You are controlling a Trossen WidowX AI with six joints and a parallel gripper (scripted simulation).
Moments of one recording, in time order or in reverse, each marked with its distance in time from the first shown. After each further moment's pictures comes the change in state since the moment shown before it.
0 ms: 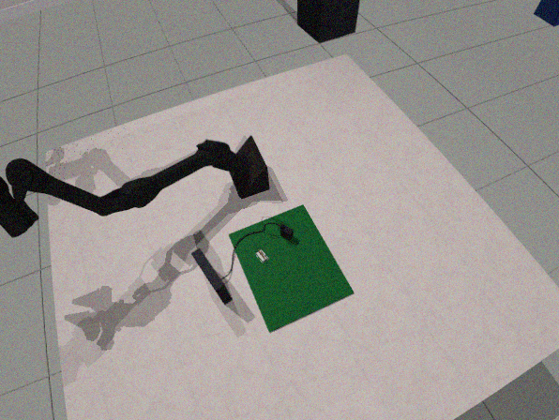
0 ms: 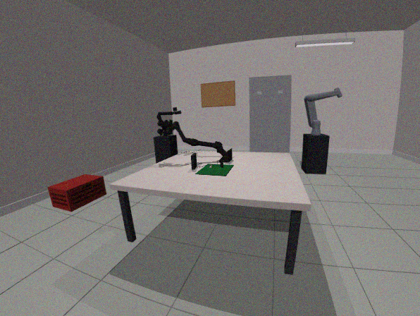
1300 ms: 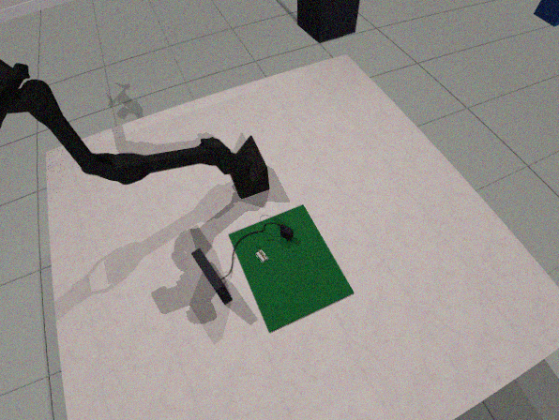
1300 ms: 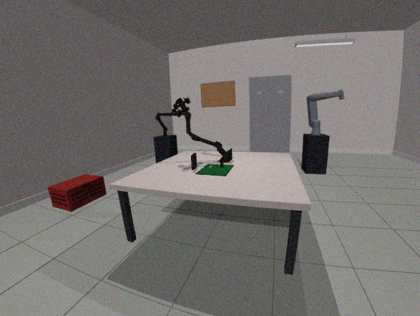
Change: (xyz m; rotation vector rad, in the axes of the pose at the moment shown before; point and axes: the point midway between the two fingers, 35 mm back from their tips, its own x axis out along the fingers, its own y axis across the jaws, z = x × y) arm -0.178 -0.306 0.063 0.050 -0.496 -0.866
